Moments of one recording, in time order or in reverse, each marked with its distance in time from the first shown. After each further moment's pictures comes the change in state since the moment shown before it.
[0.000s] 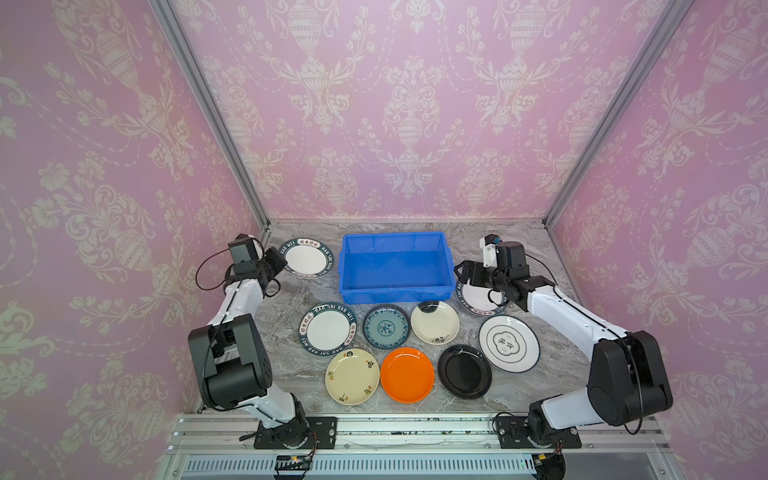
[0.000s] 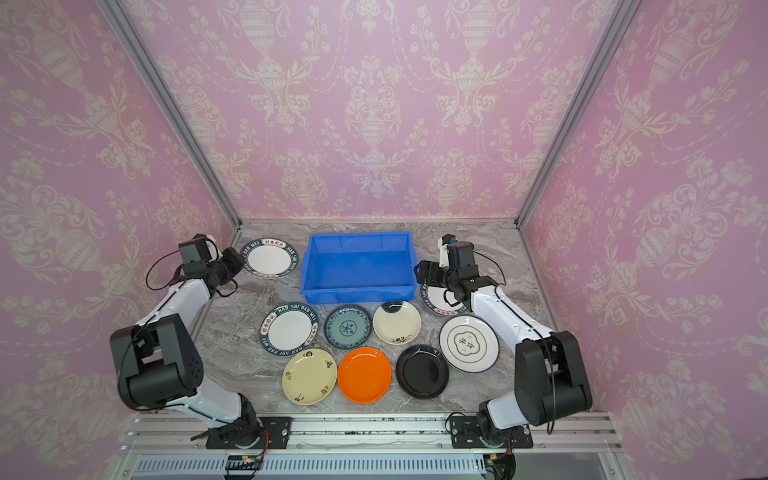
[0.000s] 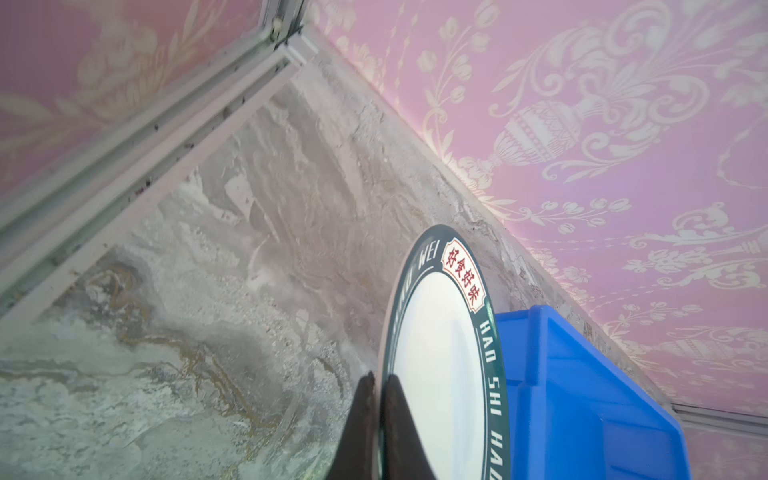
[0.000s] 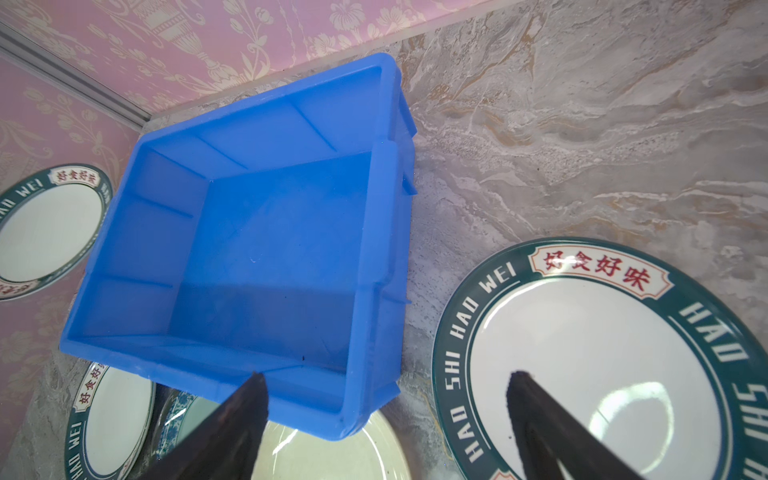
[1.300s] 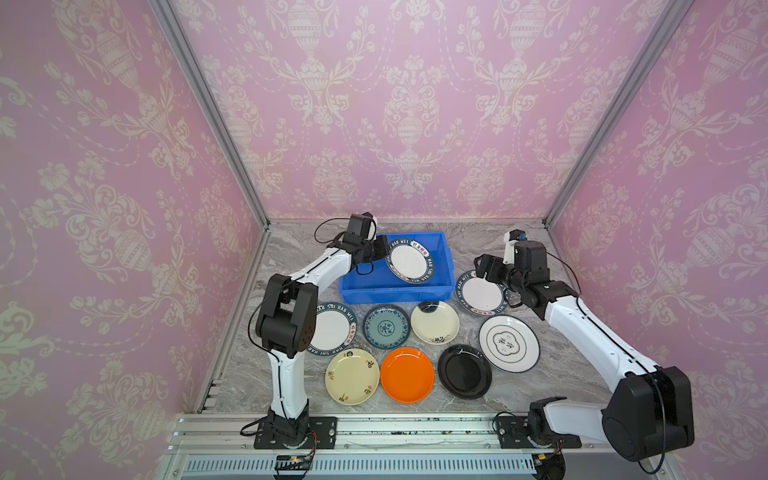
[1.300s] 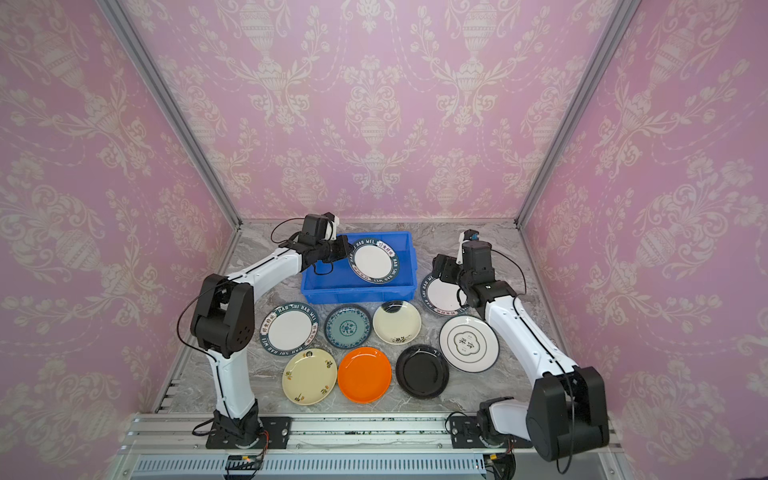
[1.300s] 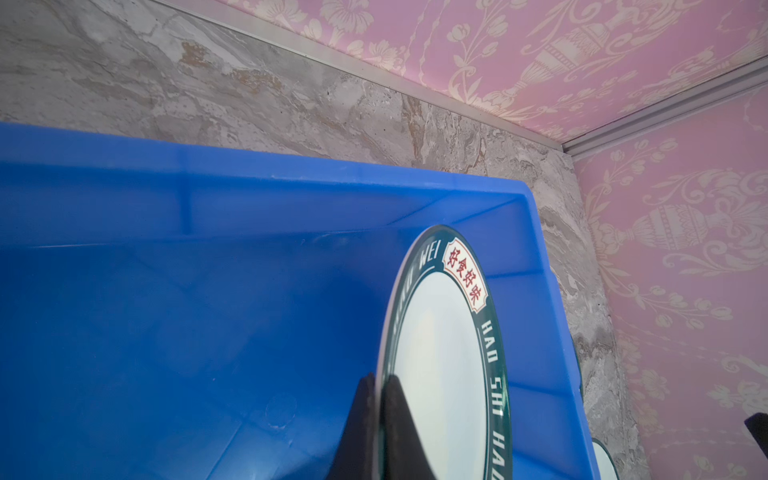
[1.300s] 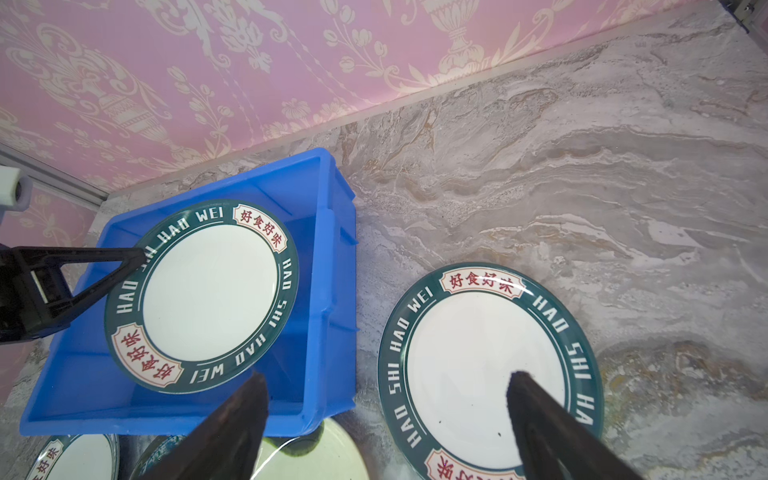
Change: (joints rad) left arm -0.629 0.454 0.381 -0.024 0.073 -0.079; right arm -0.049 -0.166 -0.023 -0.064 0.160 0.025
